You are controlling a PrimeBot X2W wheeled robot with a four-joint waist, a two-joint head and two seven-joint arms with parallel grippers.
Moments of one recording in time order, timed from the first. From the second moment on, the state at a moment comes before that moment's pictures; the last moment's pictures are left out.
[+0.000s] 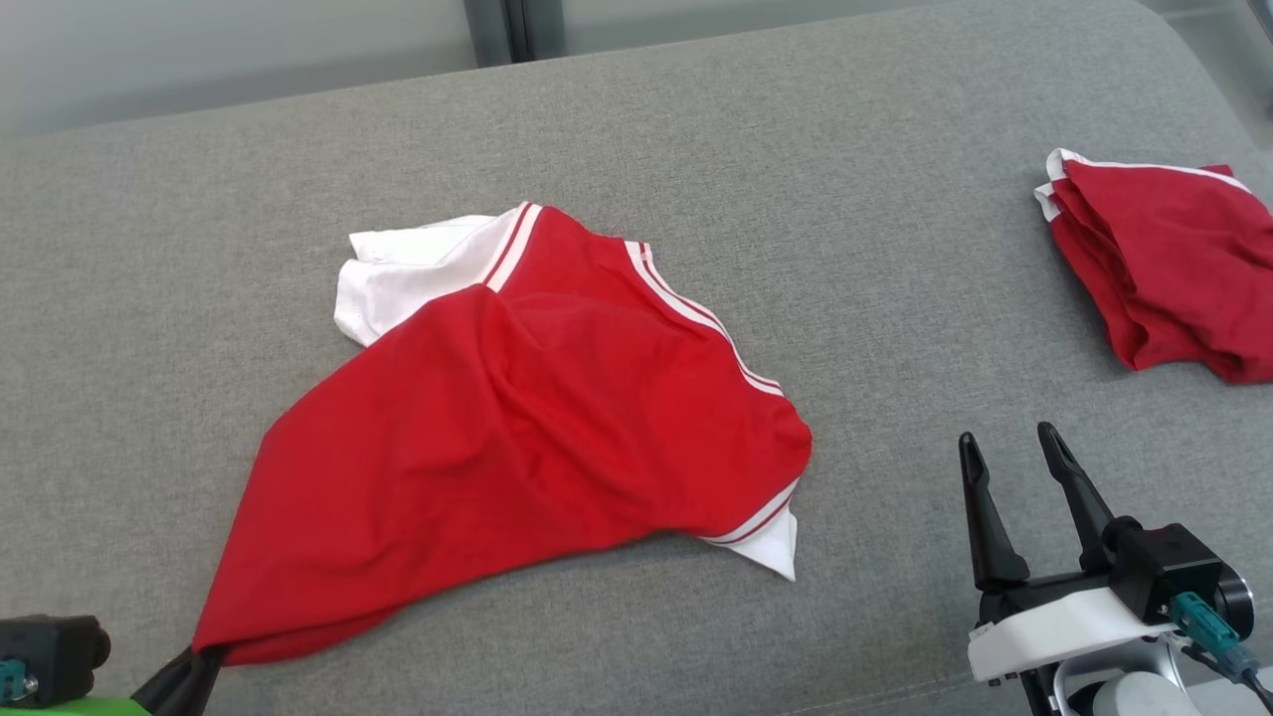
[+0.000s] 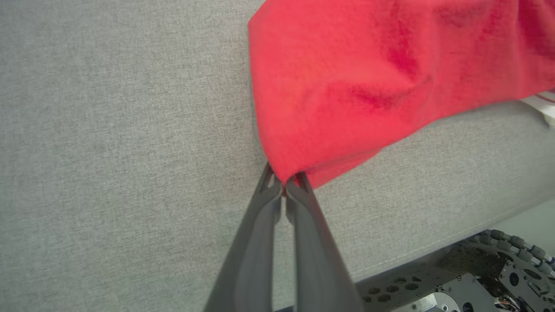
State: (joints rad) left arm 0.00 1.13 -0.73 -0.31 -1.22 0.34 -0.02; right arm 0.02 -0.05 0.00 0.06 0.12 0.13 -0.26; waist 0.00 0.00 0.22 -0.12
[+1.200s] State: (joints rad) left arm -0.61 0.69 -0.90 -0.18 -0.95 0.26 0.30; right arm -0.03 -0.05 0.06 0.06 0.15 0.13 -0.26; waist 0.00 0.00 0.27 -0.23
